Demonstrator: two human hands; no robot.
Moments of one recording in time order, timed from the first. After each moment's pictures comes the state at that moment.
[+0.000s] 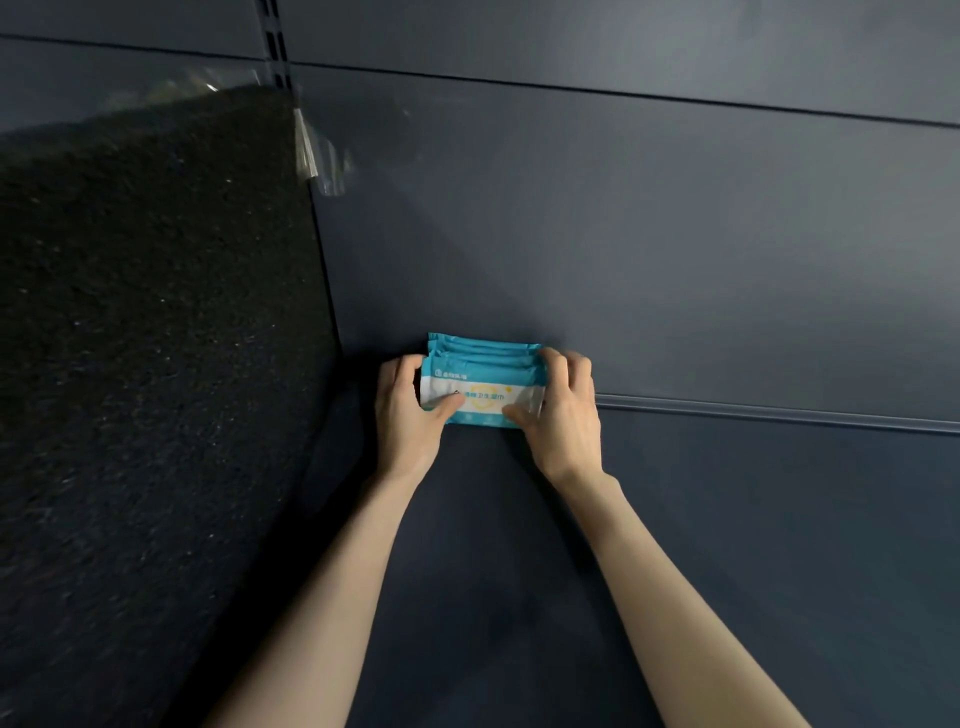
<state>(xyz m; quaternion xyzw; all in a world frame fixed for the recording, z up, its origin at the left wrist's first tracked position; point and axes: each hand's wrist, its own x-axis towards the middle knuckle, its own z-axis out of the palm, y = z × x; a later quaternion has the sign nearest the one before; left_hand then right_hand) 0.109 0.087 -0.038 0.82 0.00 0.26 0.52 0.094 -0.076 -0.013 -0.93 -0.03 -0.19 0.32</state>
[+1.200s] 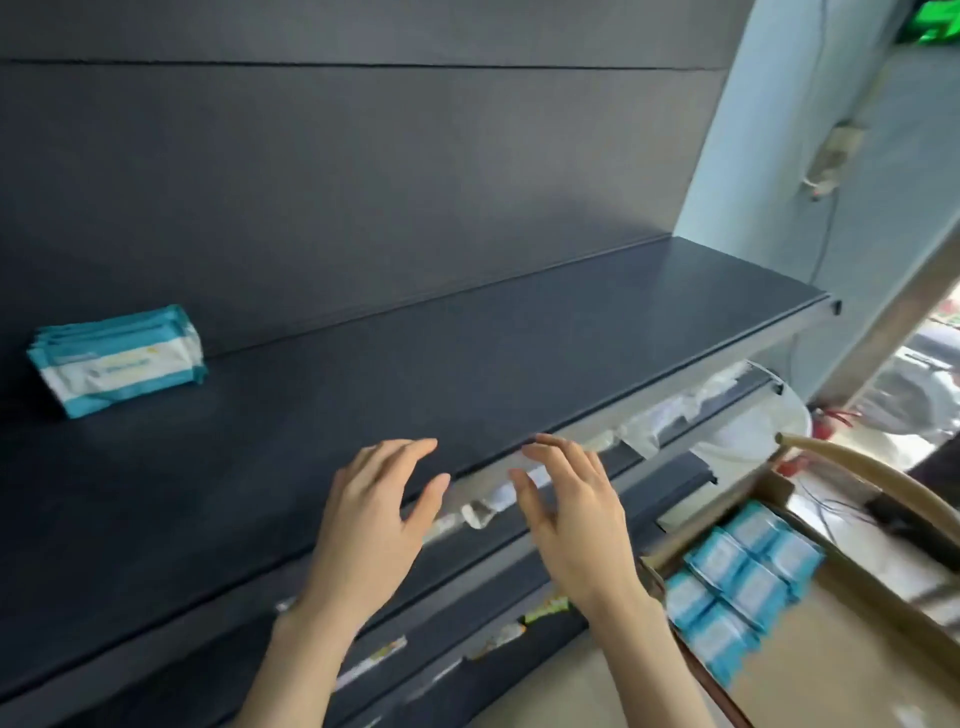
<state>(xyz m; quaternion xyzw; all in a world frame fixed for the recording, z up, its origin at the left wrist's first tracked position) -0.151 -0.088 -0.013 0.84 -0.38 0.14 0.36 -0.248 -0.251 -0.026 -0.90 0.16 -0.34 0.22</state>
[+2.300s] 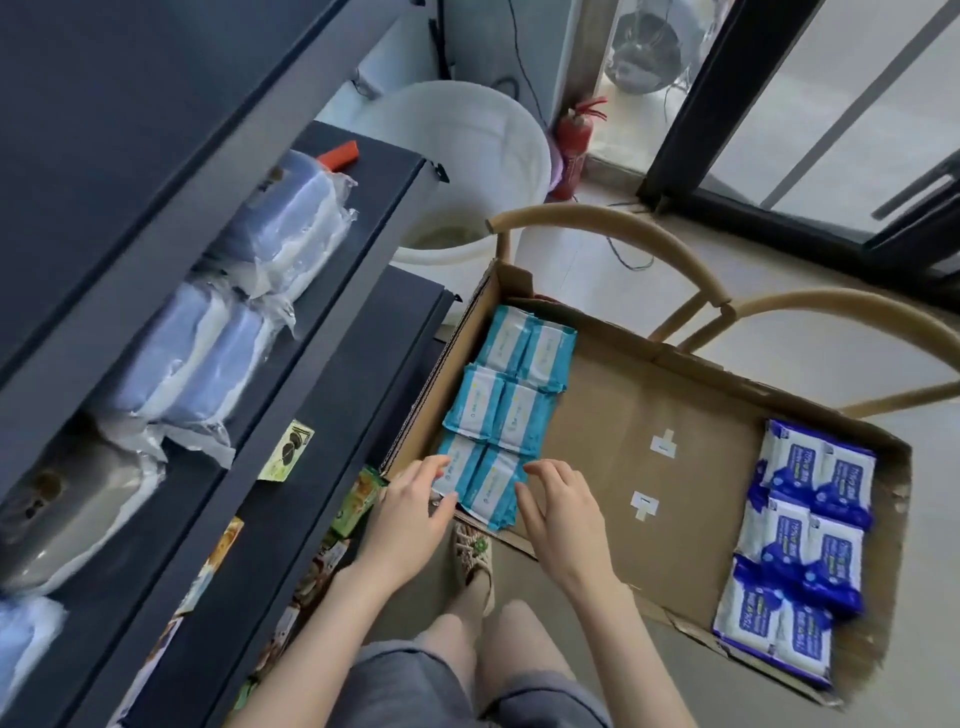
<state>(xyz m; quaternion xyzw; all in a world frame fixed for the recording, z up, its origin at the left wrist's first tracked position) -0.310 -0.552 -0.240 0.78 -0.49 -0.34 0.18 -0.478 -0.611 -0.243 -0.76 0.56 -0.10 0.33</state>
